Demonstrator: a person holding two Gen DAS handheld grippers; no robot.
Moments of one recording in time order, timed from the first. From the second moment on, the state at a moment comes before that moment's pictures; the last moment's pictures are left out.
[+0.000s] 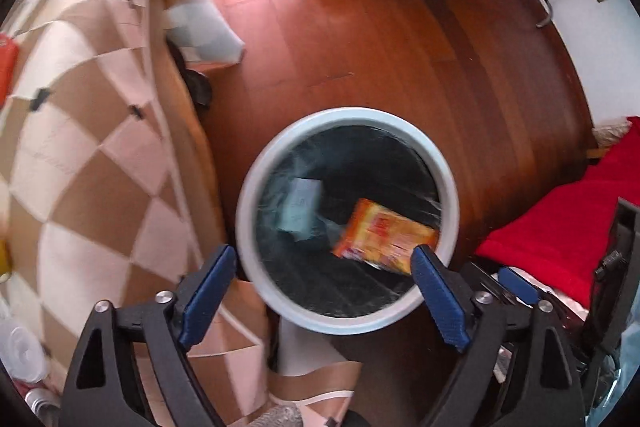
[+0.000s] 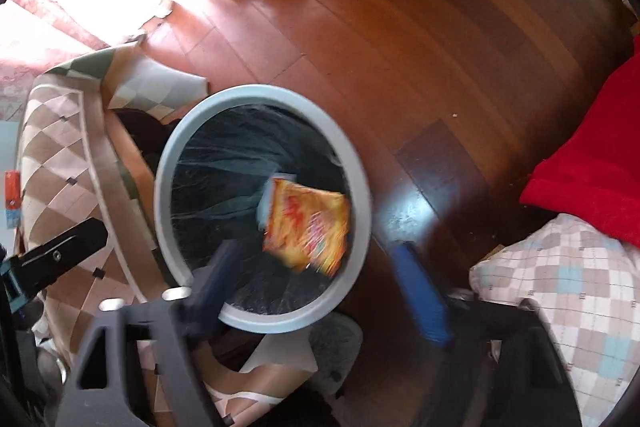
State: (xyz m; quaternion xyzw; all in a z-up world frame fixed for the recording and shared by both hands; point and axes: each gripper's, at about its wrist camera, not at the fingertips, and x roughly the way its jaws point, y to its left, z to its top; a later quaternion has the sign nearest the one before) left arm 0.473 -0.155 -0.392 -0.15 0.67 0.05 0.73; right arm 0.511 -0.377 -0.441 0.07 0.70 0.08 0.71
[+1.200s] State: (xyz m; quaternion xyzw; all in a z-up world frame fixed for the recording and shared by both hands) left arm 0.350 -0.171 -0.223 -0.07 0.55 0.11 0.83; right arm 0.406 -0.374 -0.223 0.01 0.58 0.11 0.81
